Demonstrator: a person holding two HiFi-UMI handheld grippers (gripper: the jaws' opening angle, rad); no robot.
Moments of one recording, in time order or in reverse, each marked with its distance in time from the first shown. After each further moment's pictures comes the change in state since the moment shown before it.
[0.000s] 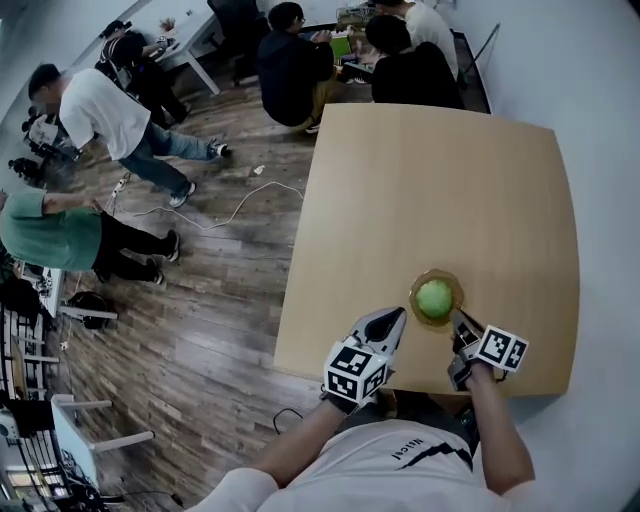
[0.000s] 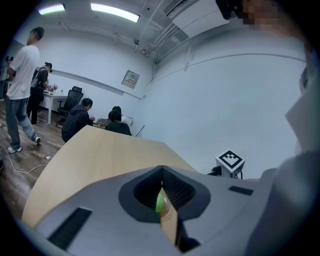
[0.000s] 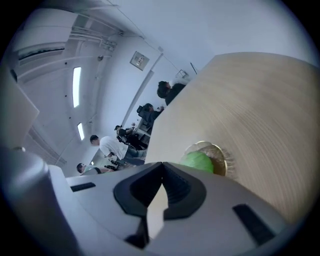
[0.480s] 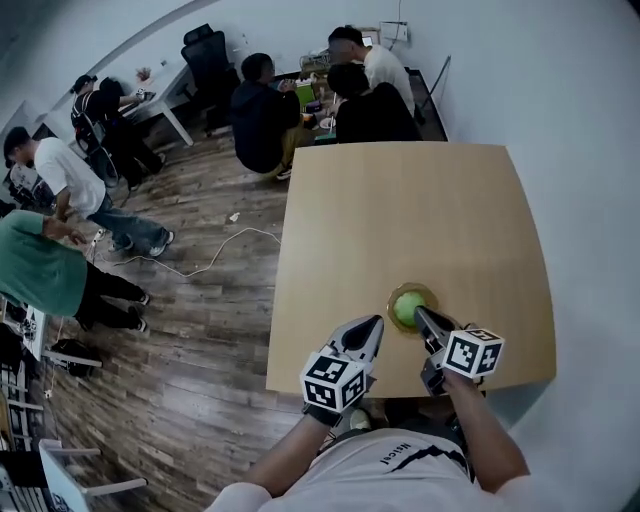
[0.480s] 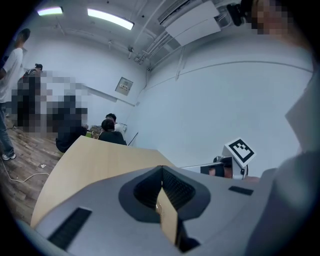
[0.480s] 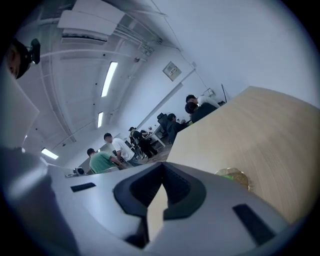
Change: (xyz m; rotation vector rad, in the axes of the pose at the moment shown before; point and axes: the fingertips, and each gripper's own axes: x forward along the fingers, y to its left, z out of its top) left arm -0.044 -0.032 0.045 0.047 -0.066 -0.075; right arm -0.038 0.126 0.016 -0.309 -0.152 0.091
